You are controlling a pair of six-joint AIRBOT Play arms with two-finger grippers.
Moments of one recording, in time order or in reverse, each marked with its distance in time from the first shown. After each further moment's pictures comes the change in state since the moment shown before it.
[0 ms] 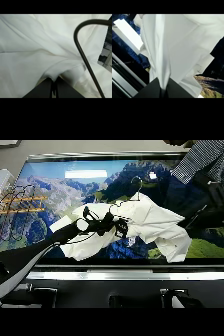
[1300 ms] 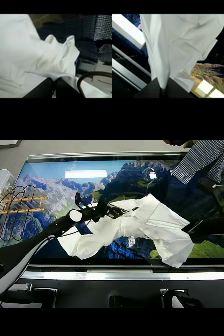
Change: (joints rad) left arm 0.098 0.002 0.102 0.002 0.121 0.172; right arm 0.000 0.031 0.000 -0.090 0.072 0.110
